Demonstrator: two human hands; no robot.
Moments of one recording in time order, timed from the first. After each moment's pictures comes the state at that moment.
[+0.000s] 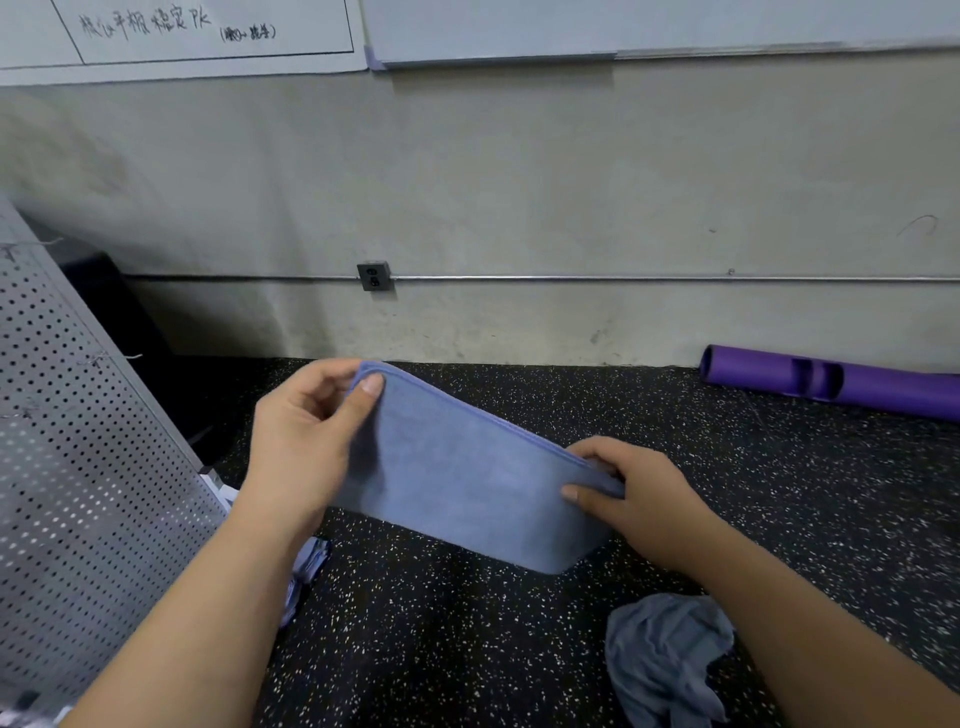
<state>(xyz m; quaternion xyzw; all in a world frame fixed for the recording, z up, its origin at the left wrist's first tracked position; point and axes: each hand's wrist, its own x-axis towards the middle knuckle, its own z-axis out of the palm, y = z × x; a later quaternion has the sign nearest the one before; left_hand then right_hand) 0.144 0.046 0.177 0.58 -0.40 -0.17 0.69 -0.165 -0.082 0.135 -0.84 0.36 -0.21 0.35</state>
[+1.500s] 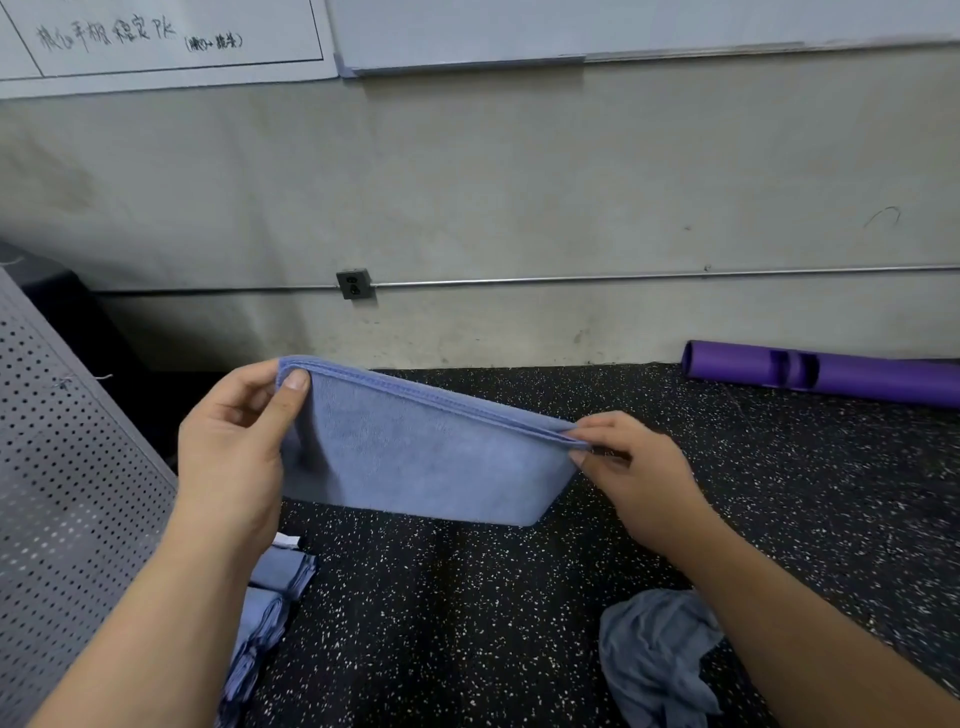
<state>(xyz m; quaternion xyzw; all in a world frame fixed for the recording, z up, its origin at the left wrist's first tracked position) 0.160 0.052 0.189 0.53 -0.34 -0.17 0.76 -0.165 -0.095 0.128 -0.76 0.40 -0.35 0.37</state>
